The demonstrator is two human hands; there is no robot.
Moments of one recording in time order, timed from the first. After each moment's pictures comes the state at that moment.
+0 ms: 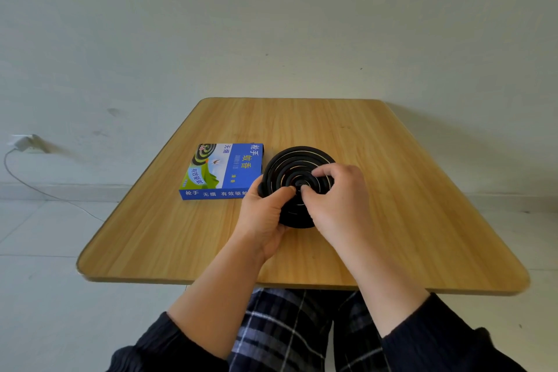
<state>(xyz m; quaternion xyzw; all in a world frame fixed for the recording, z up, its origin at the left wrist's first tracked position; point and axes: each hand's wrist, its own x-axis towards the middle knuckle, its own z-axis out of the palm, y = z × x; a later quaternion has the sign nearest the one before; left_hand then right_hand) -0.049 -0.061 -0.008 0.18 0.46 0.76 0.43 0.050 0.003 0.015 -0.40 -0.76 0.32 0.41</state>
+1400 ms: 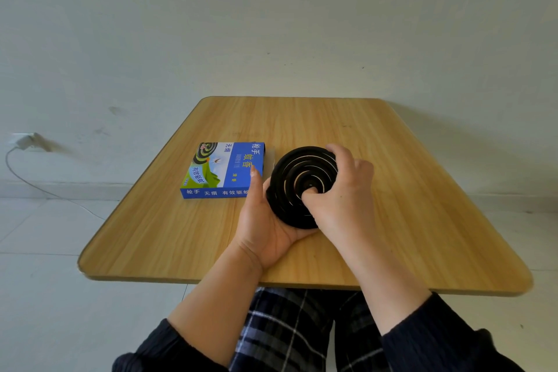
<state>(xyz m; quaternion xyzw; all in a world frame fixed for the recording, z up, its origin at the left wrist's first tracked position) -0.050 -0.064 -0.018 0.20 0.26 0.74 0.59 0.050 0.000 0.021 -0.42 -0.77 0.29 0.38</state>
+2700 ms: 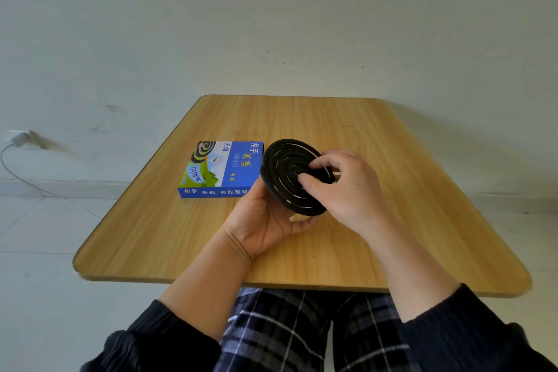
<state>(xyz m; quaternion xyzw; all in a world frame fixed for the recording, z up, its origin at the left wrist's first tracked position) -0.071 -0.060 -0.017 0.26 0.30 0.69 0.61 0.059 0.022 0.036 -0.33 -0.83 0.29 0.33</state>
